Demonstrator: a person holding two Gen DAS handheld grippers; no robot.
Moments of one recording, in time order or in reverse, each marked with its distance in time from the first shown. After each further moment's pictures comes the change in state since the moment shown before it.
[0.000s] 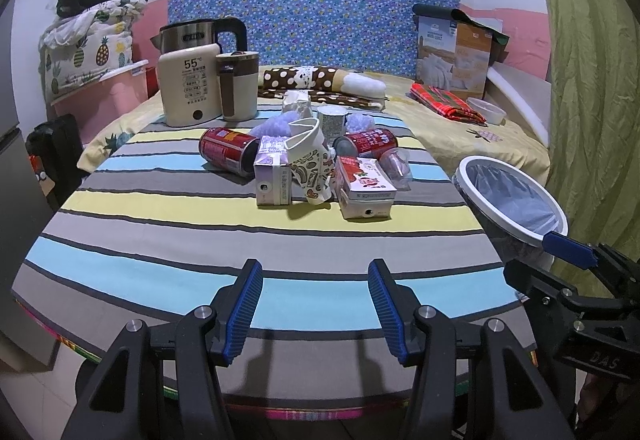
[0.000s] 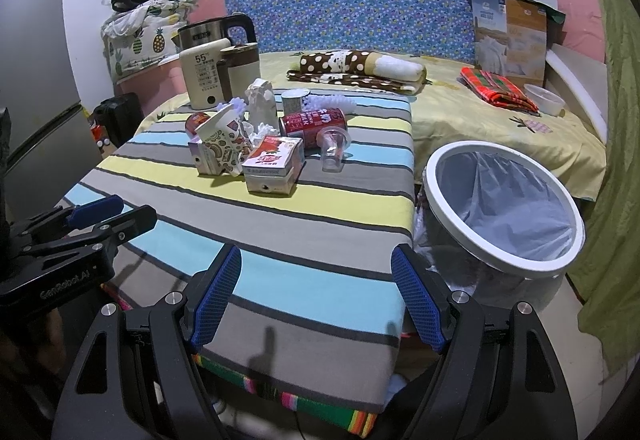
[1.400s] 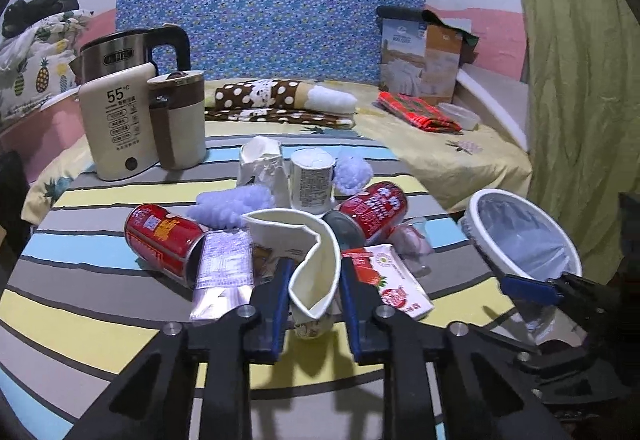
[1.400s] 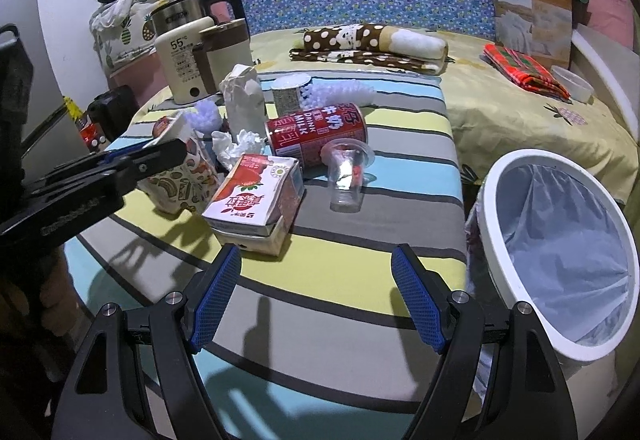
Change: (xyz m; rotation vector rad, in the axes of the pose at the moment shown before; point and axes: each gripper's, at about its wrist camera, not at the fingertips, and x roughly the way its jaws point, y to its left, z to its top) left arm 0.103 0.017 0.086 0.092 -0.040 -0.169; right arm 0.076 -0.006 0.041 0.016 0.097 0.057
